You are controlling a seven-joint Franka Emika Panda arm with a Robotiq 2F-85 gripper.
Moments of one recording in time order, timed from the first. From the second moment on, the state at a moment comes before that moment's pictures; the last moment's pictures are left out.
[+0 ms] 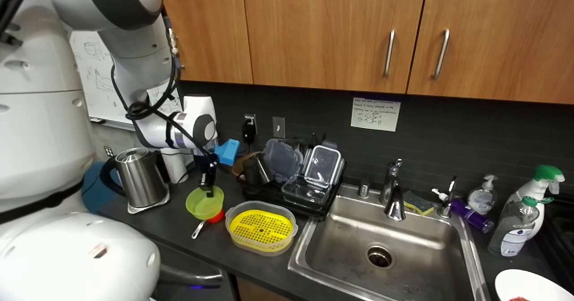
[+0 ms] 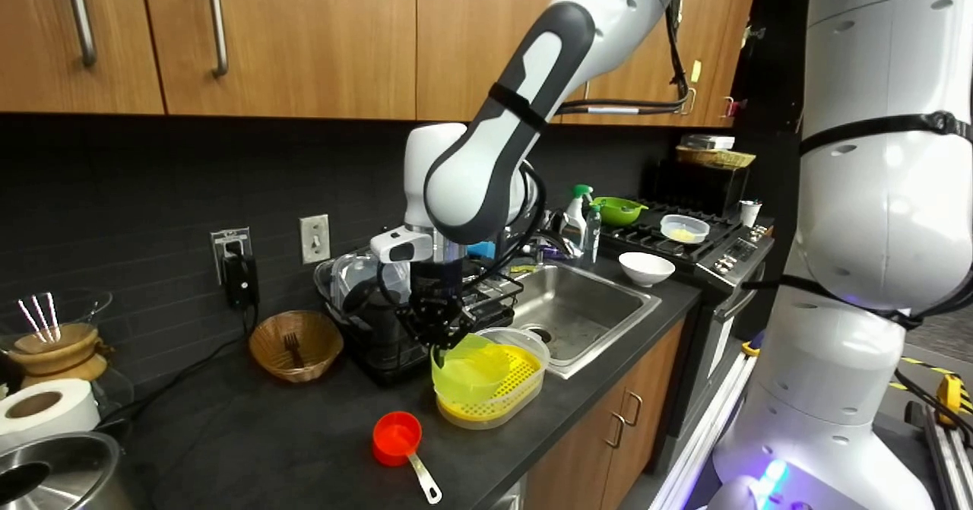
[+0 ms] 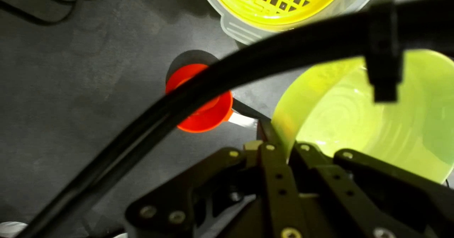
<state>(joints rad) 0.04 0.21 0.32 -2.47 0.01 2.62 -1.65</state>
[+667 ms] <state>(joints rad) 0.00 0.21 0.27 -2.47 0.08 2.62 -1.80</state>
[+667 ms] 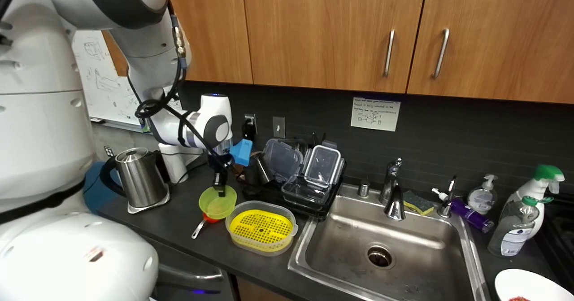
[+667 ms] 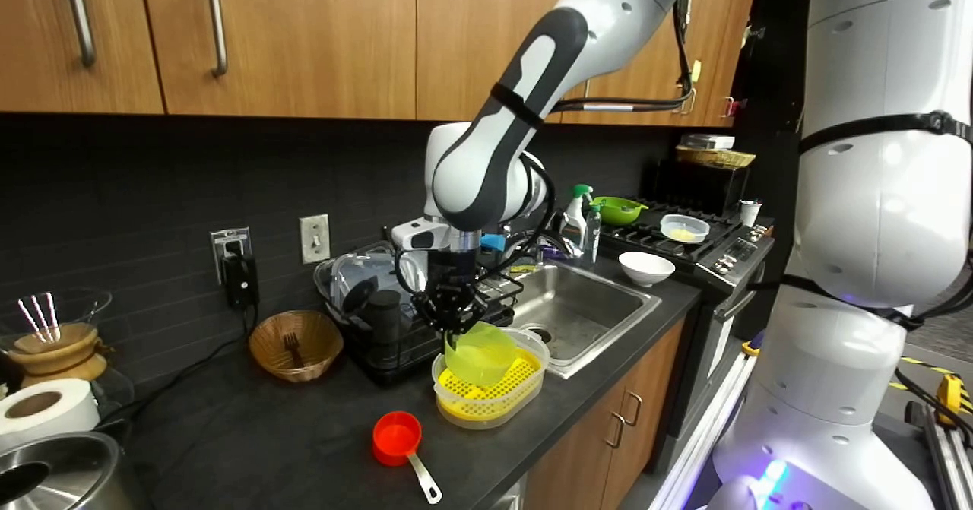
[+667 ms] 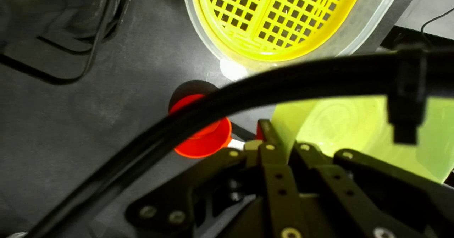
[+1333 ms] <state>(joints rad) -0.05 0.23 0.25 -2.44 0.19 2.64 -1.99</state>
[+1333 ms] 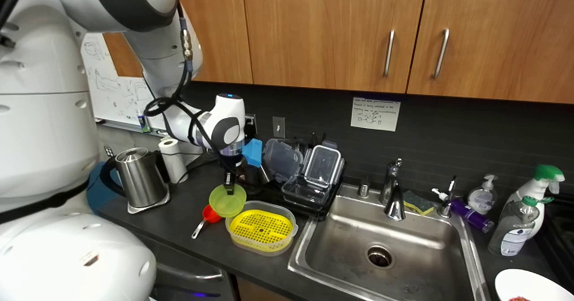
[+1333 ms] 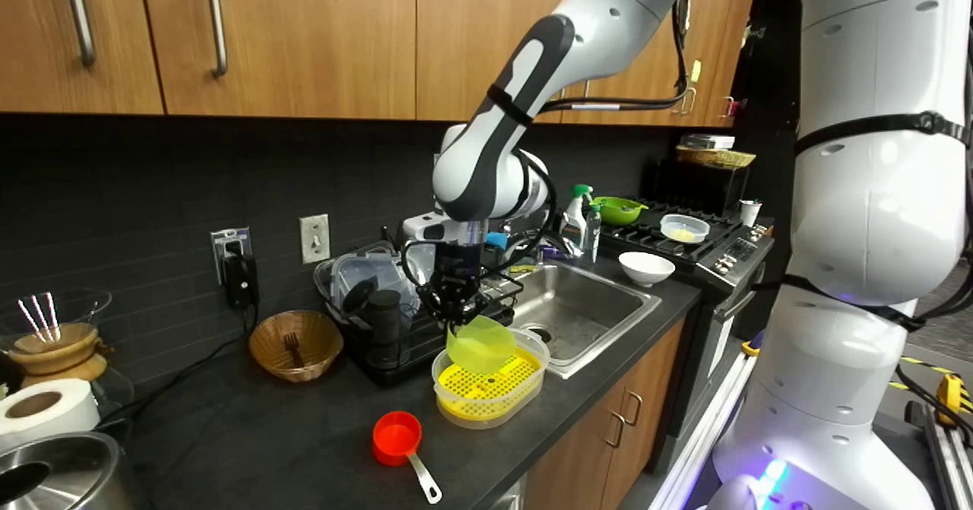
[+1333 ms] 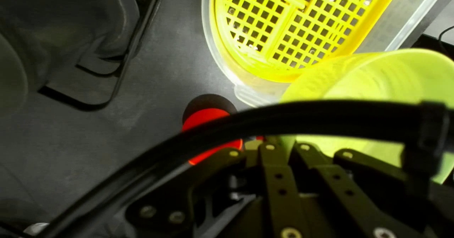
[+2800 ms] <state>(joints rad) -0.17 0.37 0.29 -2.40 0.45 2.69 -2.31</state>
